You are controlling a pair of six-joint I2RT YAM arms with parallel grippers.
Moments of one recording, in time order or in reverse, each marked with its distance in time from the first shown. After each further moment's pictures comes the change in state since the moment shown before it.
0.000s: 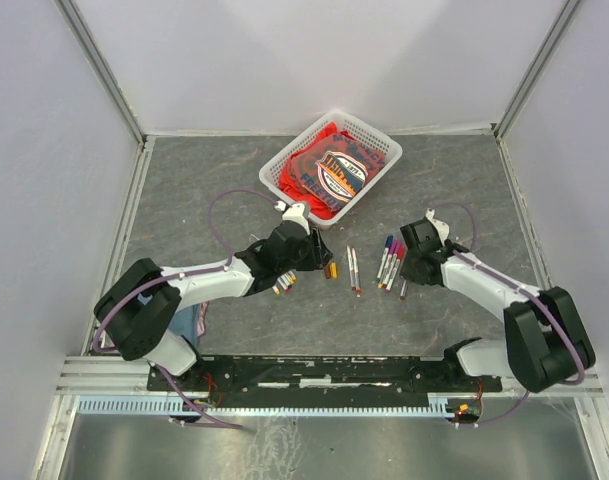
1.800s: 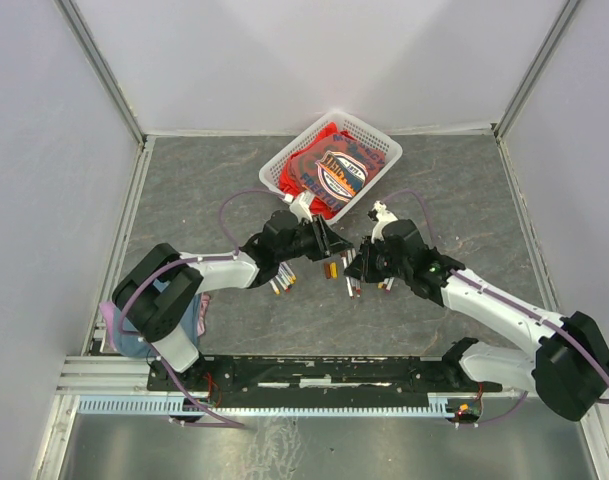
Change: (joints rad) left arm 0.085 0.129 0.004 0.393 0.415 -0.243; right arm 0.280 -0.194 0.015 0.258 -0.453 -0.097
